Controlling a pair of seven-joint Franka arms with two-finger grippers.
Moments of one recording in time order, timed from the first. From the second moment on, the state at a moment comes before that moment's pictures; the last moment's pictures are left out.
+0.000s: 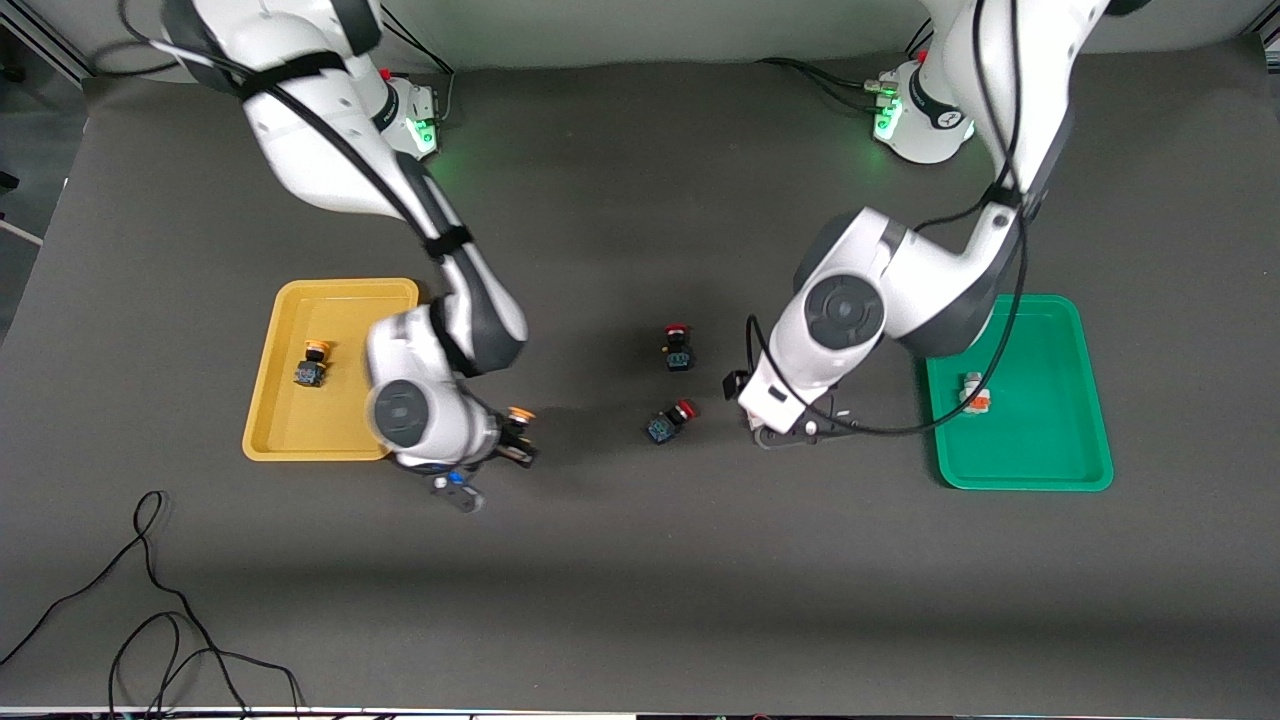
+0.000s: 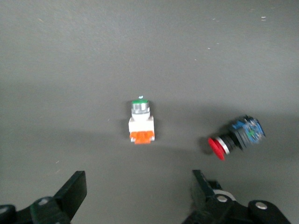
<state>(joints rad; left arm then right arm) -0.27 0.58 -0.30 -1.59 0.08 2.08 -0.74 0.47 0.67 -0.16 -1.51 0.27 2.00 0.72</state>
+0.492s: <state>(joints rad) -0.27 0.75 -0.29 -1.61 0.10 2.26 -0.78 0.37 0.37 -0.33 -1.85 0.27 1.92 0.23</state>
